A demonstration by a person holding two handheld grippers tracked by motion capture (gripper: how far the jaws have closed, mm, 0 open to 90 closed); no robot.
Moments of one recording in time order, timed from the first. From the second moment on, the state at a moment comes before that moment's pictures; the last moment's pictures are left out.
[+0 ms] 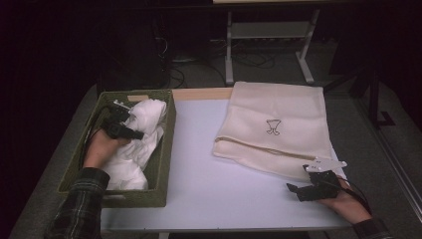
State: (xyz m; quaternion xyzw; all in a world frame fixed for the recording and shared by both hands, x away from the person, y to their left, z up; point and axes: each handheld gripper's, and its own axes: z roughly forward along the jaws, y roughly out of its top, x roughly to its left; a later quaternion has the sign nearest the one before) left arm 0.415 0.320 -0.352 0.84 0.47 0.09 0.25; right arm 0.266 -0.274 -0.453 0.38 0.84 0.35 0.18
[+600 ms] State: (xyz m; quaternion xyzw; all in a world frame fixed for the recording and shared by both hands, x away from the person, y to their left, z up) left arm 0.417 0.319 -0.358 0.84 0.47 0.08 0.24; right arm 0.266 -0.274 -0.453 0.38 0.84 0.35 0.18
